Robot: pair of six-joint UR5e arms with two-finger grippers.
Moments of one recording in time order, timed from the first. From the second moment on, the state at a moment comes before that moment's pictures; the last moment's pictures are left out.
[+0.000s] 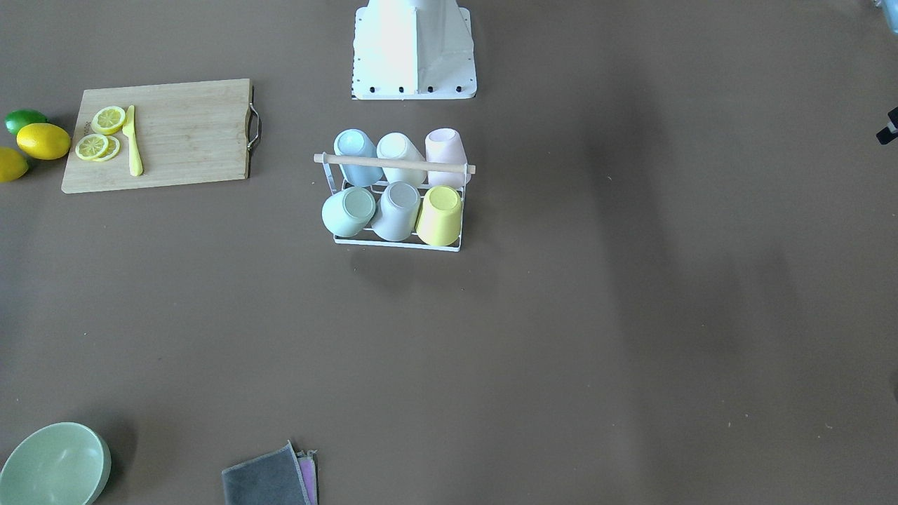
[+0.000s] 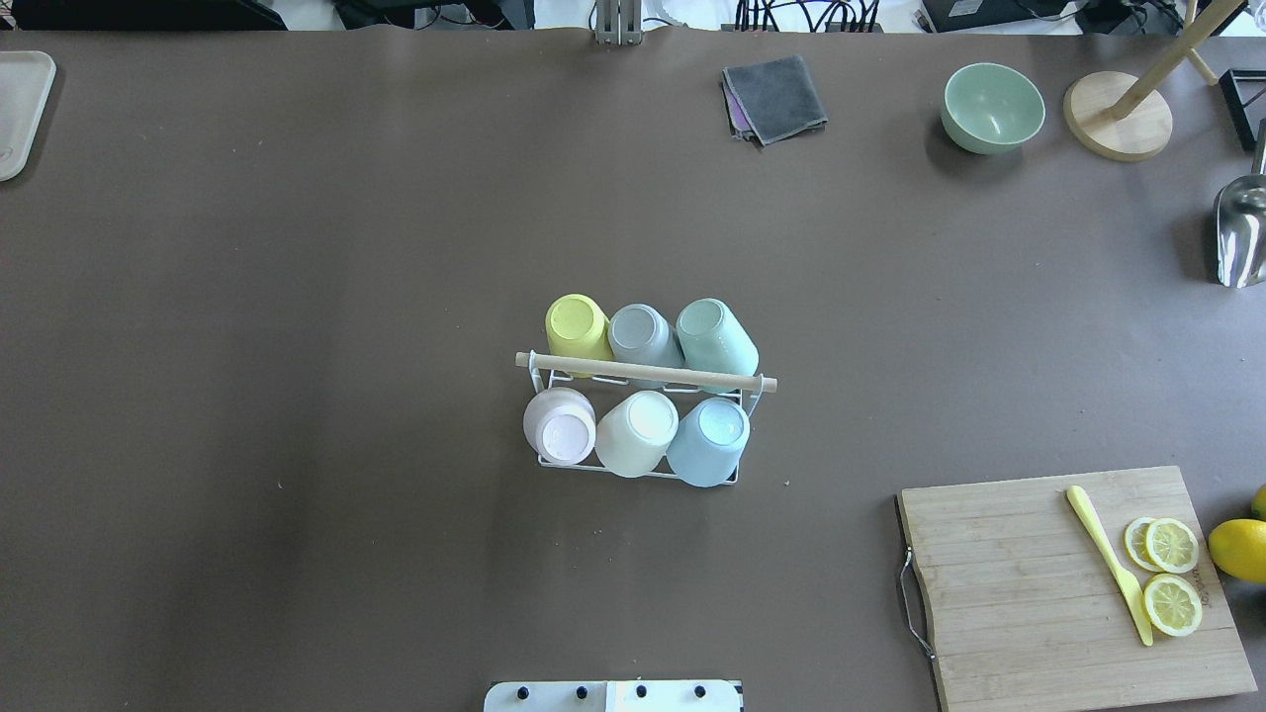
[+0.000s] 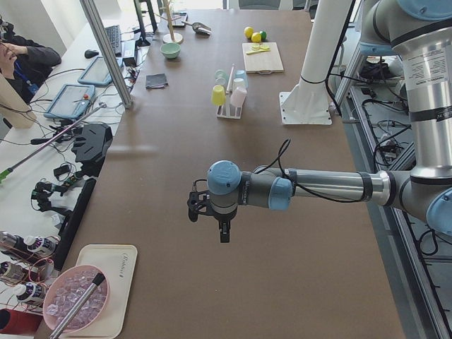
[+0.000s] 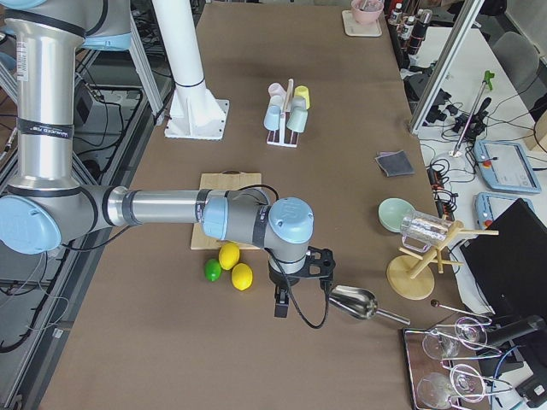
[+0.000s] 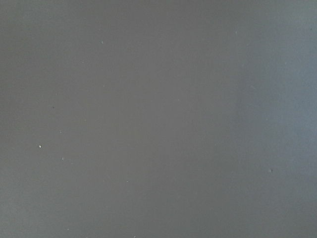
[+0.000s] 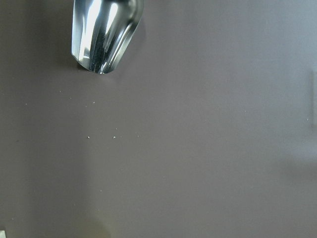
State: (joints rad) left arm -1.50 -1.32 -1.83 -1.66 -2.40 -0.11; right arm 1.68 -1.68 1.75 -1.74 2.23 -0.10
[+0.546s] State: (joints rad) left arm -1.63 -1.37 -1.84 -1.43 -2.33 0.20; right arm 1.68 -1.68 1.75 -1.74 2.24 -0.10
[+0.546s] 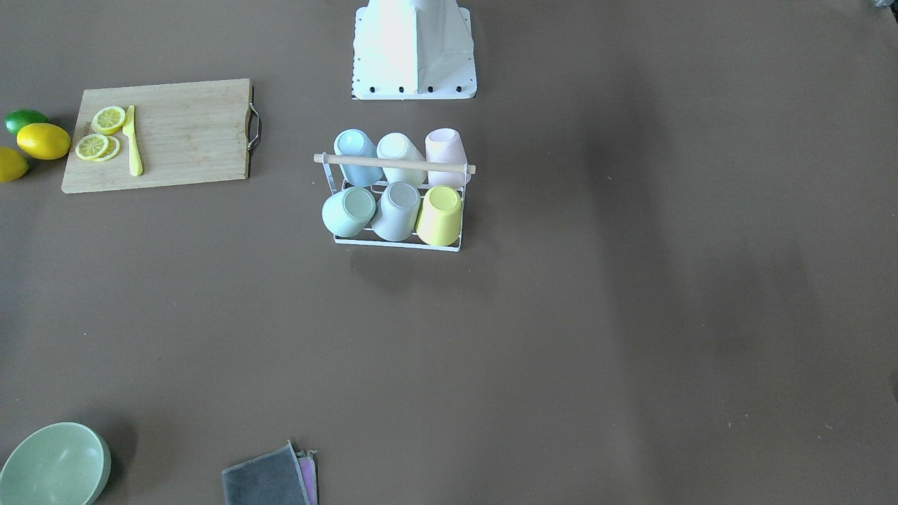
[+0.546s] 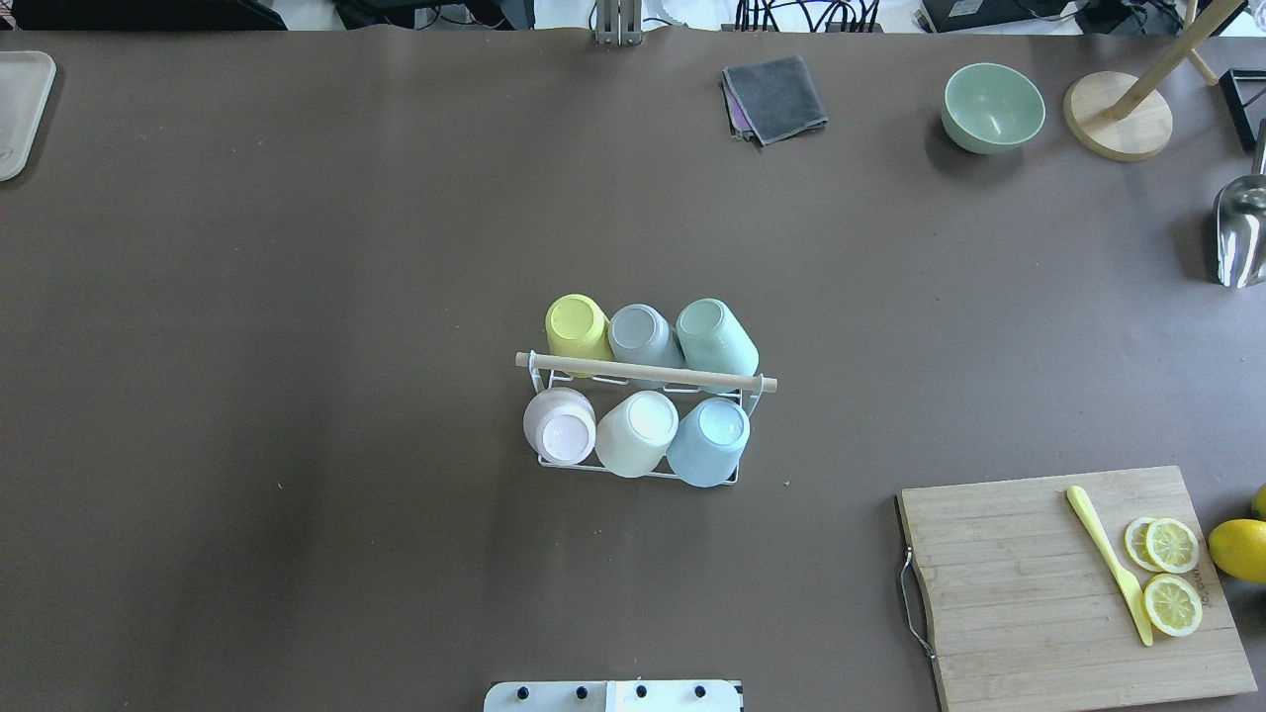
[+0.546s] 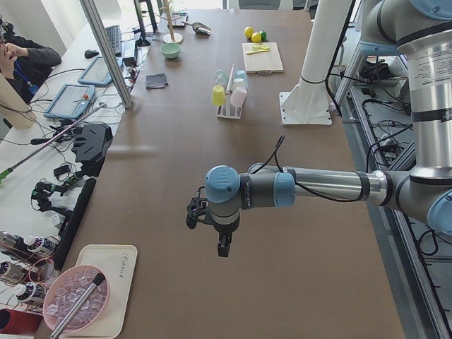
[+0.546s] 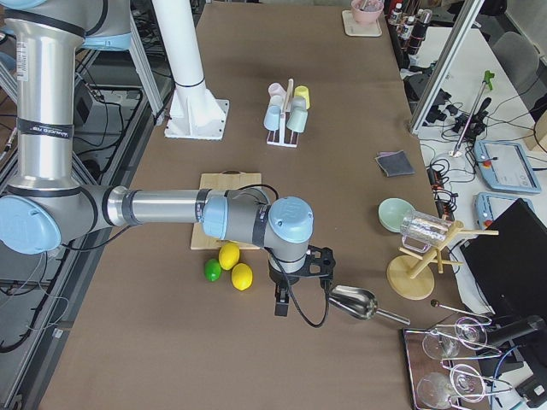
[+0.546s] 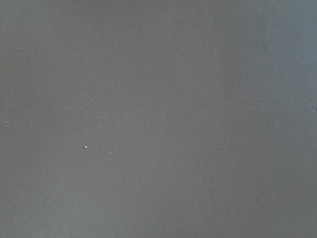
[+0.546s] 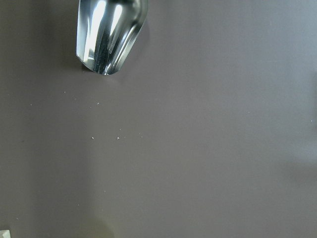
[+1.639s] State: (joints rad) left arm -1.66 -1.37 -1.82 -1.42 -2.32 0.21; right arm 1.67 -1.69 1.74 -1.73 2.22 -0.10
